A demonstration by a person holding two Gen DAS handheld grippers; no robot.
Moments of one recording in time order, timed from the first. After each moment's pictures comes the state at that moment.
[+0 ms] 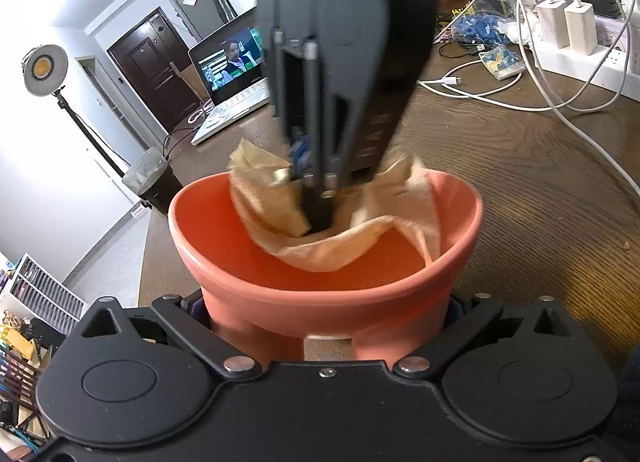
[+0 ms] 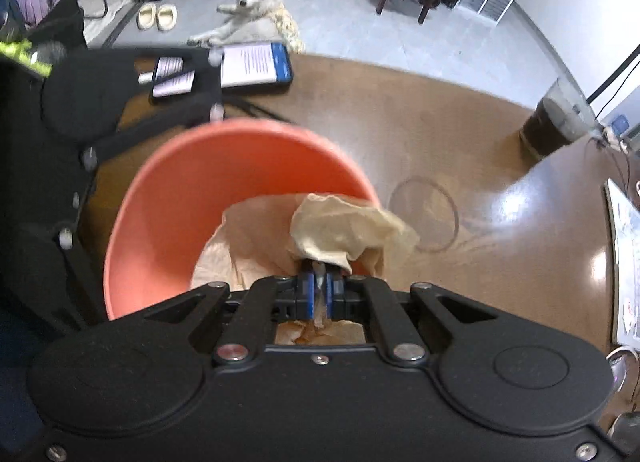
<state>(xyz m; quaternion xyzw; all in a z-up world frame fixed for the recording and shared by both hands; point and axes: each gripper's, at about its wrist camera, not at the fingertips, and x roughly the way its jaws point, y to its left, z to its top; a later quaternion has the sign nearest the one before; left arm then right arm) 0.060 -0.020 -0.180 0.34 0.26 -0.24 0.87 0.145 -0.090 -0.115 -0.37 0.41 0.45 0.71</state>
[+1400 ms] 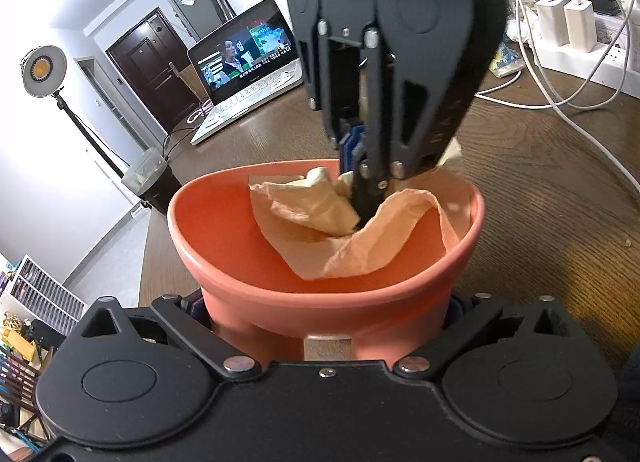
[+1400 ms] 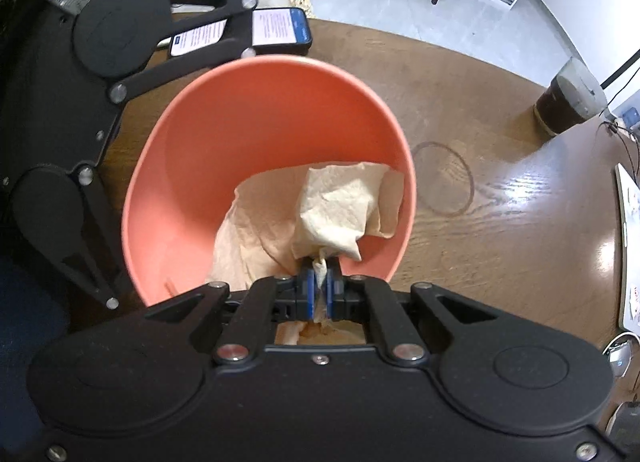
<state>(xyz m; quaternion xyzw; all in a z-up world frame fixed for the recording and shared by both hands) 0.061 -0.017 -0.181 0.34 0.26 -0.24 0.87 0.133 -0.090 -0.125 -0.38 0.42 0.45 0.69</state>
